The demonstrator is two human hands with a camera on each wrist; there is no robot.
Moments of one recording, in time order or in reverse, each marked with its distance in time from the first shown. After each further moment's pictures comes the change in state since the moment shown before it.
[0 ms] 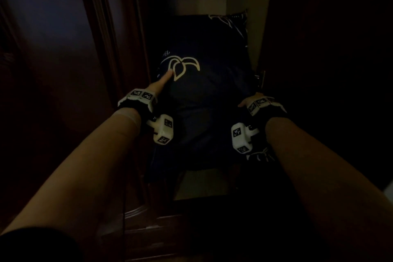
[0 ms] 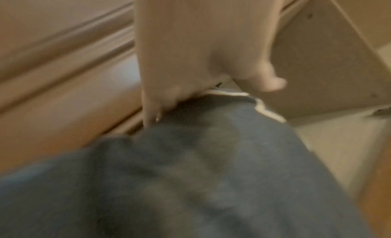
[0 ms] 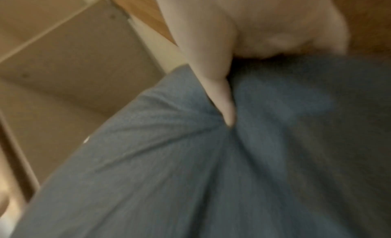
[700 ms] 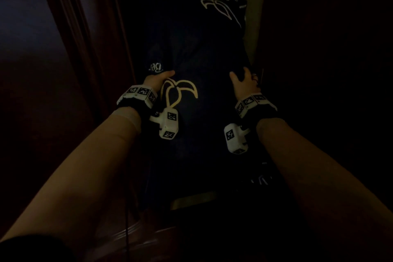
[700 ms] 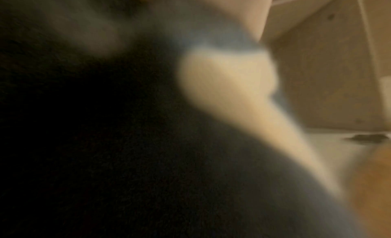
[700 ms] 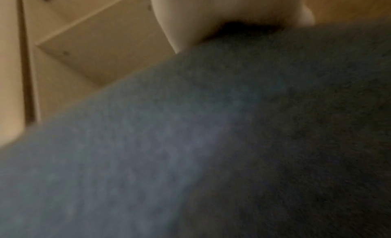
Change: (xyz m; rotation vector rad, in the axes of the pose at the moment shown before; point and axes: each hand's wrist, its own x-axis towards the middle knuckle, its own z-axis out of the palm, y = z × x) left_hand 0.076 0.017 0.009 -0.159 0.083 0.095; right_hand 0.057 -0.037 0.013 0.549 0.331 0.032
